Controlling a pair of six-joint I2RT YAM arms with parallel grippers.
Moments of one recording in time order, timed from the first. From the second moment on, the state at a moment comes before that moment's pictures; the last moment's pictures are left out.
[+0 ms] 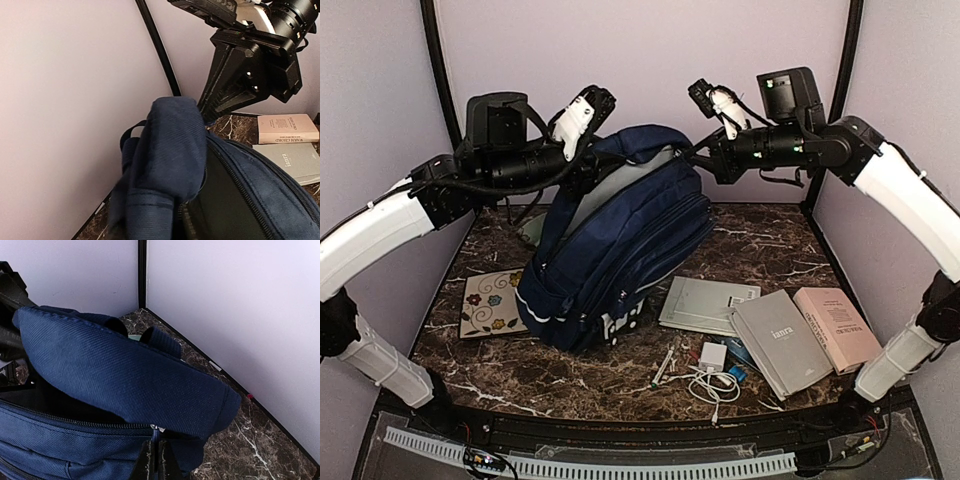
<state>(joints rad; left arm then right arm) -0.89 1.41 1.57 -0.34 -0.01 0.35 0.78 1.52 1.83 -0.72 -0.13 -0.13</state>
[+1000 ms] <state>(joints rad) -0.89 1.31 1.37 -0.19 0.14 0.41 0.76 1.38 1.44 -0.47 -0.27 -0.05</state>
